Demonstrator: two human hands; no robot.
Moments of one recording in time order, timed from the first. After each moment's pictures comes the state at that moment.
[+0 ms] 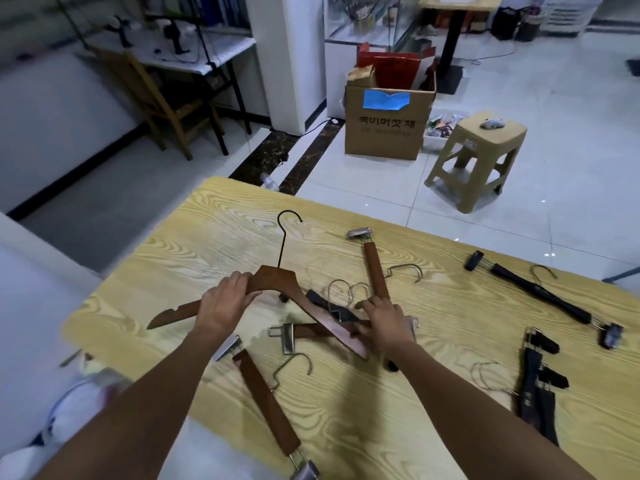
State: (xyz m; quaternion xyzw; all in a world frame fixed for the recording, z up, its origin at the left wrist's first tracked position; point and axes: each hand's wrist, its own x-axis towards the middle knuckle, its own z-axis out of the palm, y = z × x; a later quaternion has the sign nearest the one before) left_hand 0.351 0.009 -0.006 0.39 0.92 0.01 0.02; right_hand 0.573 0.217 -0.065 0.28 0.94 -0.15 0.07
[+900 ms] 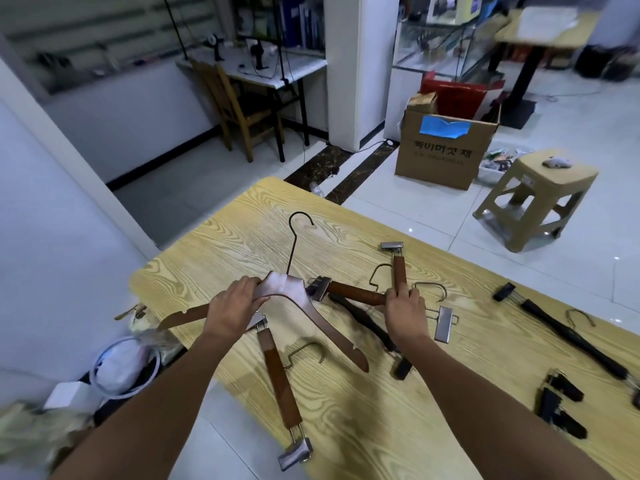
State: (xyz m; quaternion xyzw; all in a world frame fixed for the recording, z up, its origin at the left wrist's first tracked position) left_hand 0.415 -0.051 0.031 0.33 0.94 0.06 -0.04; right_hand 0.569 0.216 -0.019 0.28 0.96 -0.03 0.05
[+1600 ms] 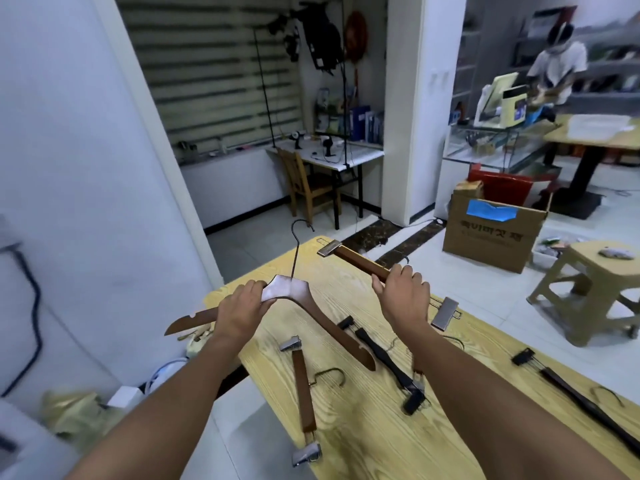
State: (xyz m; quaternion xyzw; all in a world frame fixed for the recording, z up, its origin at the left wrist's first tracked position) left_hand 0.509 -0.097 0.152 0.18 0.97 0.06 -0.13; right_hand 0.583 0.175 0.142 0.25 0.95 -0.04 -0.18
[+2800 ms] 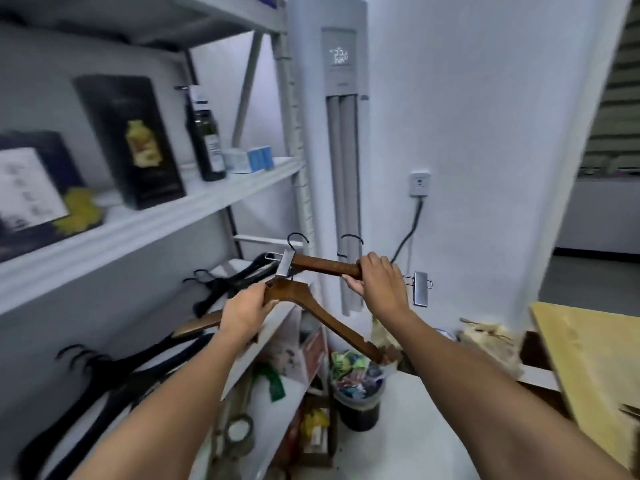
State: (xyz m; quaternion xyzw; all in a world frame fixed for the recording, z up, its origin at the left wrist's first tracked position) left_hand 0.956 -0.564 0.214 -0.37 0.91 0.02 -0.18; right_hand 0.763 -0.388 0.229 -0.44 0.86 -0.15 -0.20
